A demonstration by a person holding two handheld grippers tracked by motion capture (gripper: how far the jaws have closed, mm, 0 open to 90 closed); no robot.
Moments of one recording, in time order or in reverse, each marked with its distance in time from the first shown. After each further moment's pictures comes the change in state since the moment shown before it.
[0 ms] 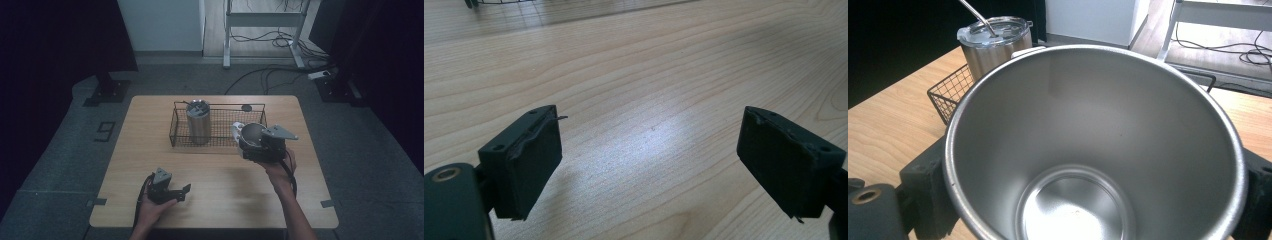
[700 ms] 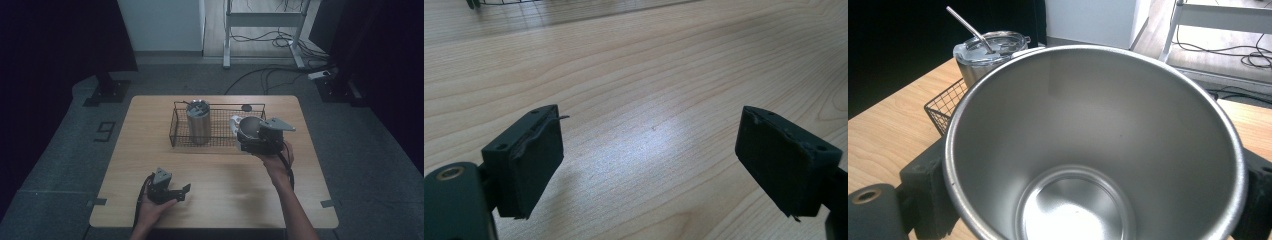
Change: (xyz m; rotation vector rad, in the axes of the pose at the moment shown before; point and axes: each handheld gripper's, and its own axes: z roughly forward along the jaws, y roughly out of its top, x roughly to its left) left arm 0.000 0.000 0.000 -0.003 0.004 0.000; right arm -0.002 0.017 0.013 -0.005 0.003 0.005
